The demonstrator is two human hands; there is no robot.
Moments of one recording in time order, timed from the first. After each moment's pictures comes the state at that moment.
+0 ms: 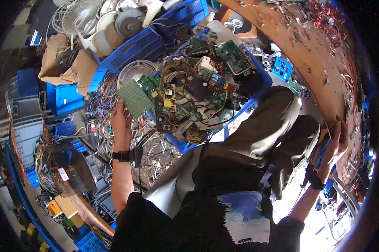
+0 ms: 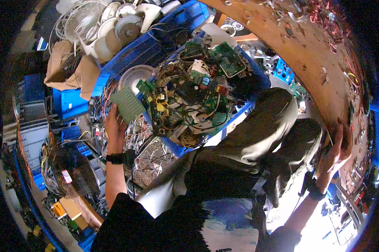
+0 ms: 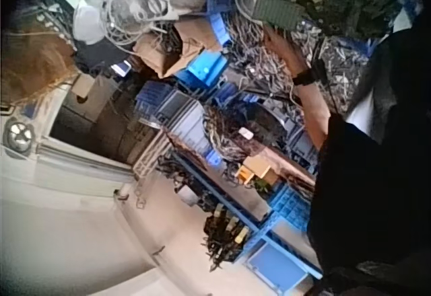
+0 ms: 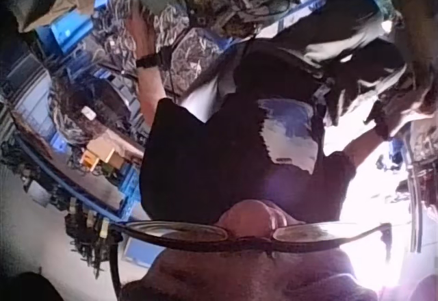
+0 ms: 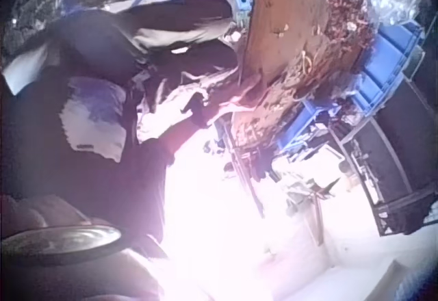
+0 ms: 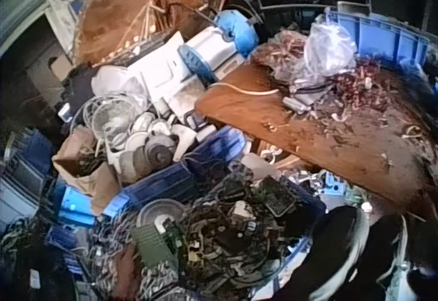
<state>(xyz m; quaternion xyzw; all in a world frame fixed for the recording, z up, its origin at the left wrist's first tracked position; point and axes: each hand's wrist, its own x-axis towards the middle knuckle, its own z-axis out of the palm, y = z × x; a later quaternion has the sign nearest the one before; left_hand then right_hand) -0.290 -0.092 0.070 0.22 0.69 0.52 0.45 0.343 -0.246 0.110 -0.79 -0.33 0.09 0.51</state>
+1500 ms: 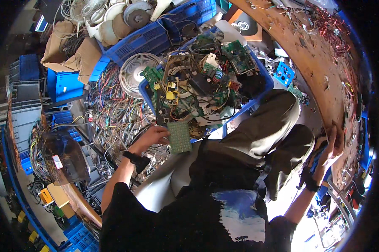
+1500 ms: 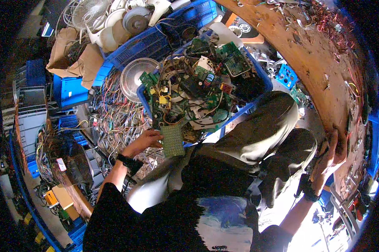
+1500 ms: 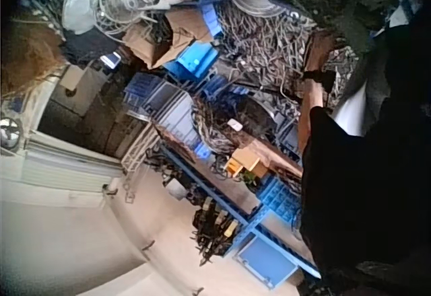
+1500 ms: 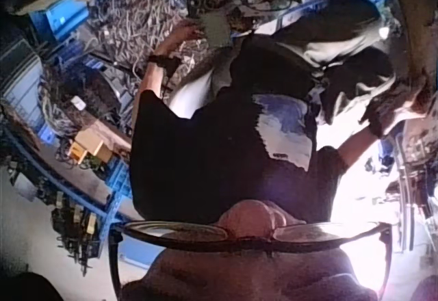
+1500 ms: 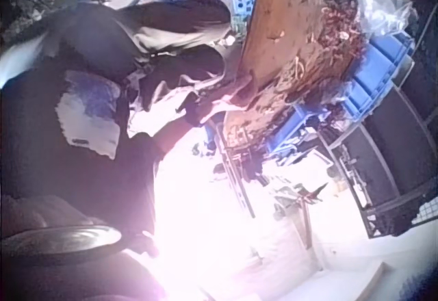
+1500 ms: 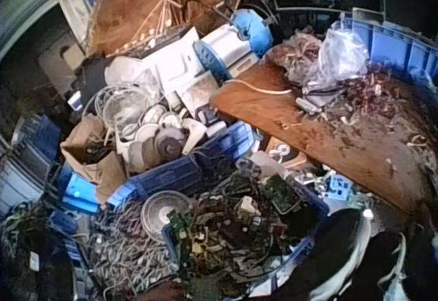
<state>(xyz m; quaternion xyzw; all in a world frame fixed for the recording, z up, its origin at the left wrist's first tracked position) -0.287 -0.184 0.004 0.34 0.61 0.01 0.71 0.346 -0.253 0.110 -0.78 -0.50 0.00 0.38</state>
